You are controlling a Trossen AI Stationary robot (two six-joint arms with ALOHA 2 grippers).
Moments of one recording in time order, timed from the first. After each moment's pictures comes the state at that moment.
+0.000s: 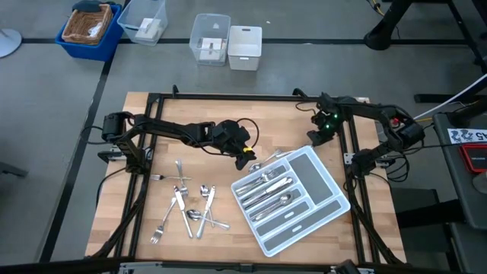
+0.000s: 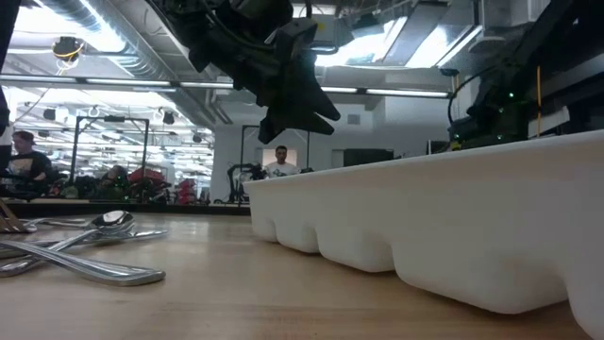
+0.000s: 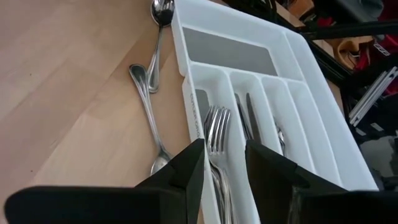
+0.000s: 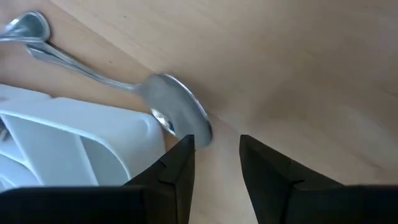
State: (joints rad) left arm 0.13 1.68 1.04 0.04 0.18 -0.47; right arm -1.02 1.49 0.70 -0.86 -0.48 0.01
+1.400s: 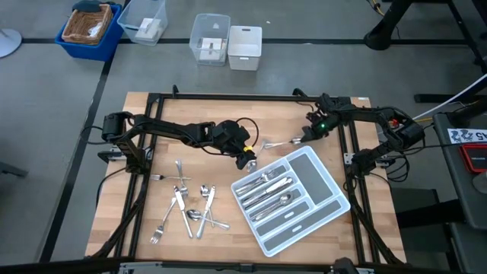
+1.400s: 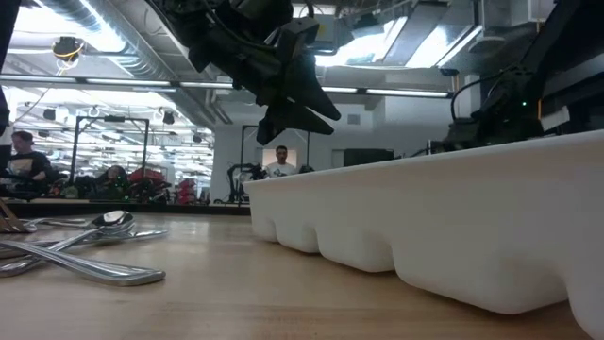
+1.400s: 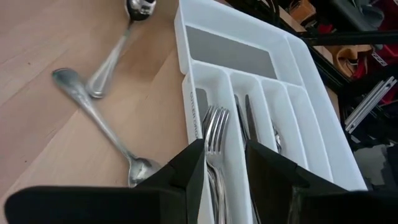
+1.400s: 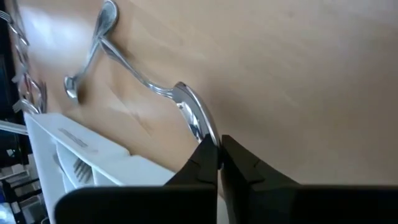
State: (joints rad) left arm 0.13 1.68 1.04 0.04 0.18 -0.52; right arm -1.02 1.49 0.59 -0.44 -0.74 0.16
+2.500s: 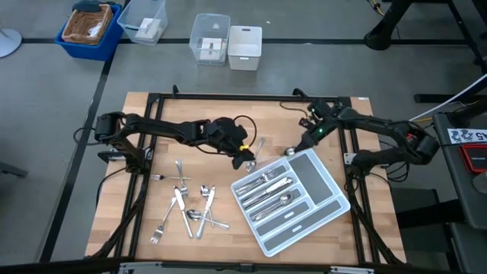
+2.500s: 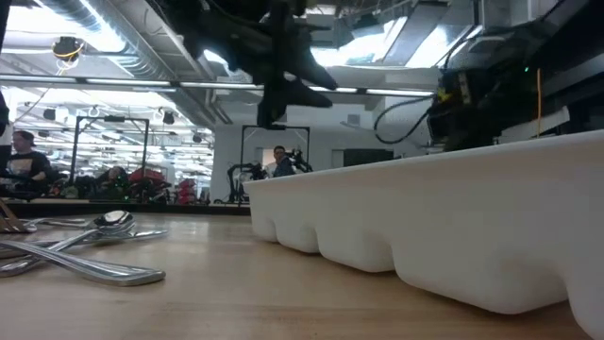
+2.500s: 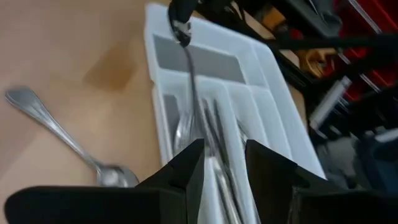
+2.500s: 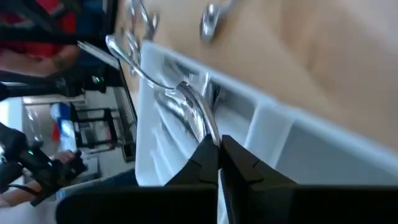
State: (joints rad) left arm 0.13 1.61 1.04 0.02 0.25 -0.53; right arm -0.74 1.26 0.64 -0.53 -0.98 0.31
